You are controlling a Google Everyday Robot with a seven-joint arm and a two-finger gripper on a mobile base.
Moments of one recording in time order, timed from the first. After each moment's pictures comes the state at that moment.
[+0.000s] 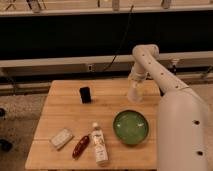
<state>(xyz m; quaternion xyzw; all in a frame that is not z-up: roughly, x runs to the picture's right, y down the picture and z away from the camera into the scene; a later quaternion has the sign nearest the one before) 0.202 0.002 0.904 -0.34 -0.10 -0.12 0.93</state>
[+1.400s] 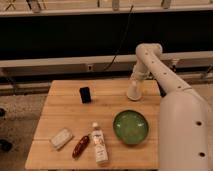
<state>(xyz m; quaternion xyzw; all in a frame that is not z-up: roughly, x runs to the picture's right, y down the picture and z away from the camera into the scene) 0.185 -0.026 0.879 -0.31 -0.12 -0.15 0.93</state>
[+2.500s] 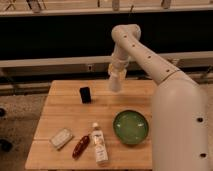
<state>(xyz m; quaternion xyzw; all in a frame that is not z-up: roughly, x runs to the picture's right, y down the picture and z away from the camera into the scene) 0.057 -0.060 0.803 -0.30 -0.19 -0.30 0.89</state>
